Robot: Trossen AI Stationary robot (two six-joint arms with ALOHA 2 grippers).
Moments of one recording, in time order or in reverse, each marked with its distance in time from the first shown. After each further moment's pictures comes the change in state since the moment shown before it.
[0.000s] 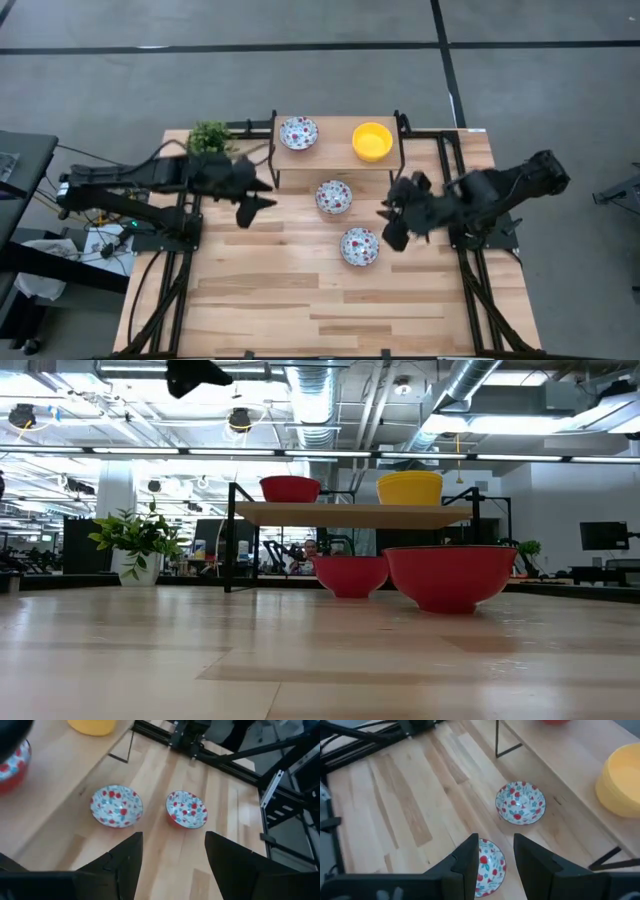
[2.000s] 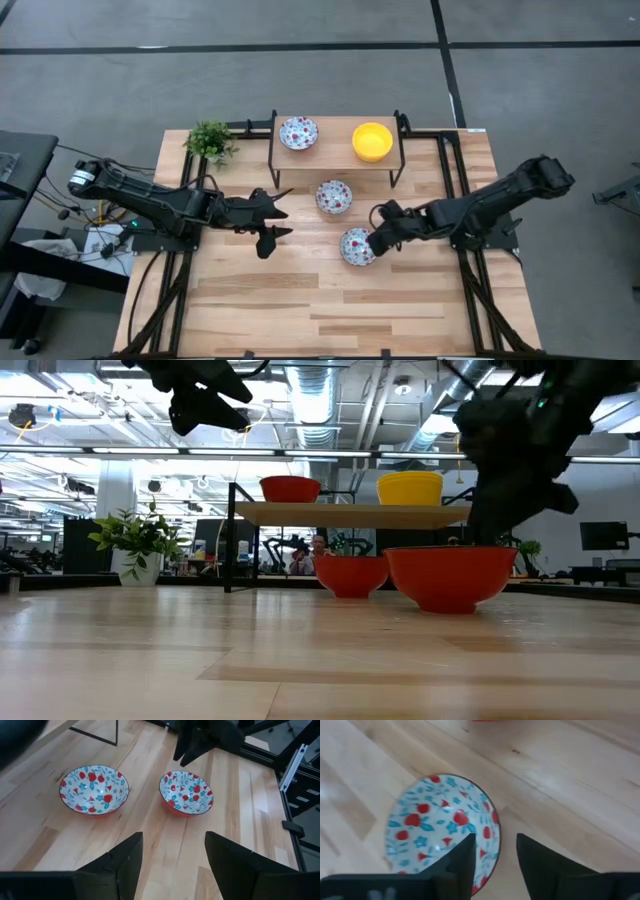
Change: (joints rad) left arm -0.233 0.137 -0.240 0.351 -0.231 -0.069; right arm -0.132 -0.049 -0.854 0.710 -0.238 0.380
